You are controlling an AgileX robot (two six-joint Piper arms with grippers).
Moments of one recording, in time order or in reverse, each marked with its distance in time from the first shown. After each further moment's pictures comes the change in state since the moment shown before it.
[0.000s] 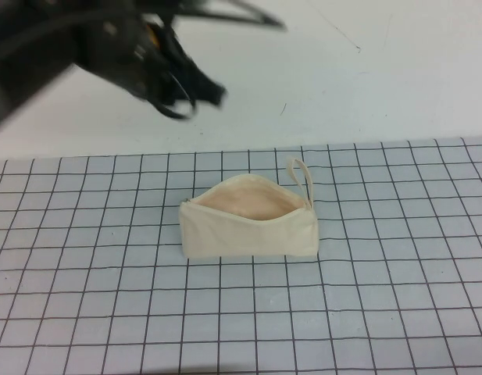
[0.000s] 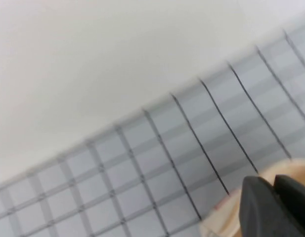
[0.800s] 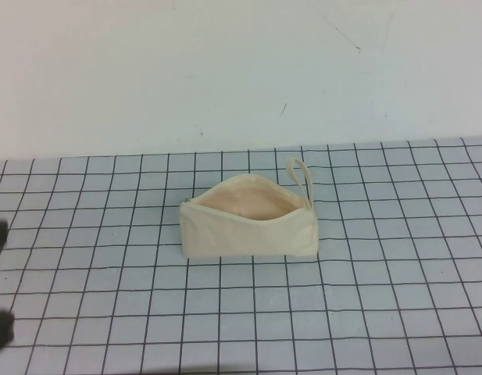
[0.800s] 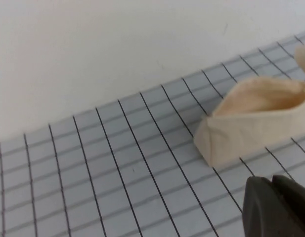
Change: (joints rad) right arm 0.000 0.000 0.000 0.000 0.000 0.000; left arm -0.030 -1.081 0.936 0.121 -0.176 -0.138
